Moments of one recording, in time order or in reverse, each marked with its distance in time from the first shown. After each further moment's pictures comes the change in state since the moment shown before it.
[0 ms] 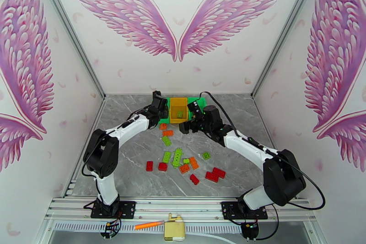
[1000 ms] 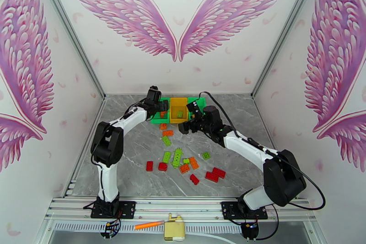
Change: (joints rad) left arm 0.094 0.037 0.055 0.039 0.139 0.050; right arm 0.018 -0.003 -0.011 0.032 0.015 -0.016
